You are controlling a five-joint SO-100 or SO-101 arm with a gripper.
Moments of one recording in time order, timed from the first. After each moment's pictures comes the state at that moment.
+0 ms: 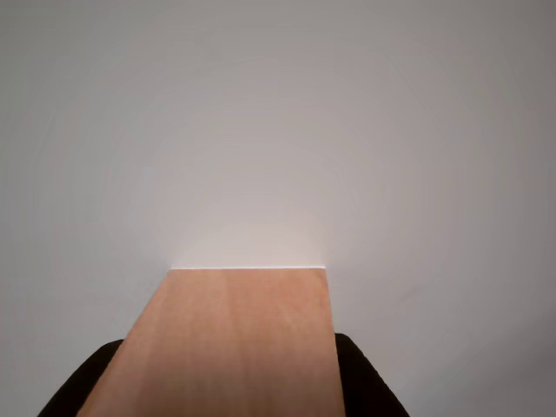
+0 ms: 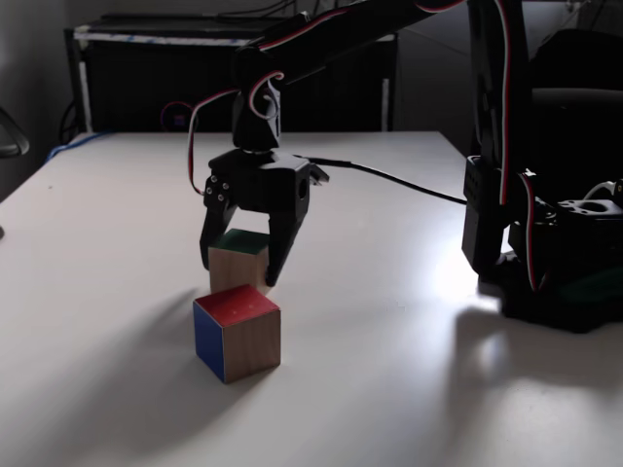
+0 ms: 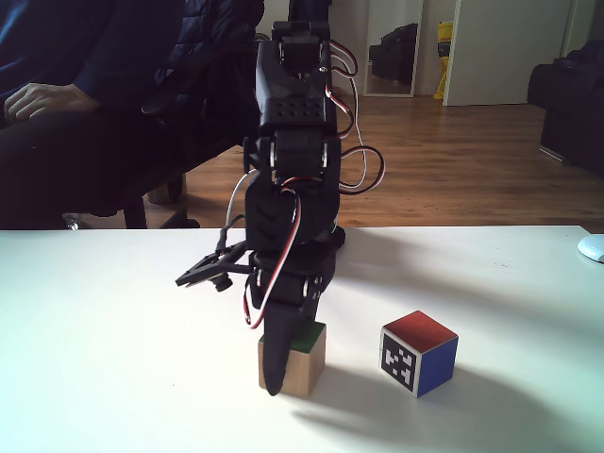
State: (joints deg) arm 15.1 77.3 98.2 68.3 20.5
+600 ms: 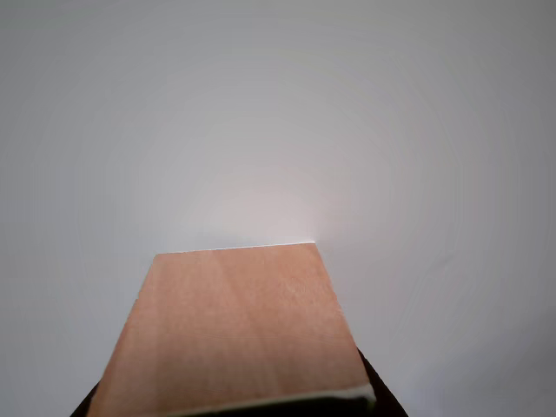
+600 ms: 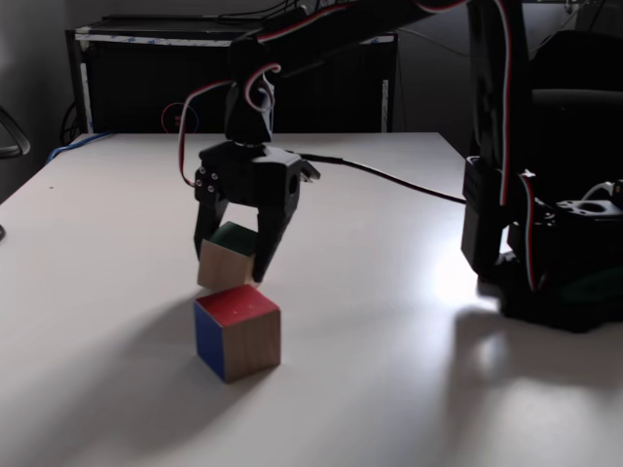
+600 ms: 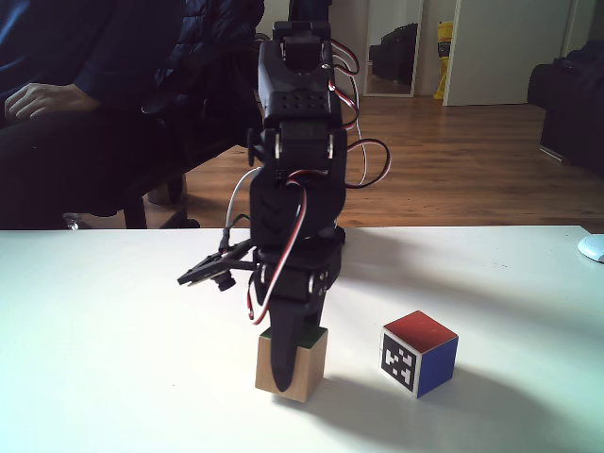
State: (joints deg) arm 14.4 77.0 95.4 68.5 21.4
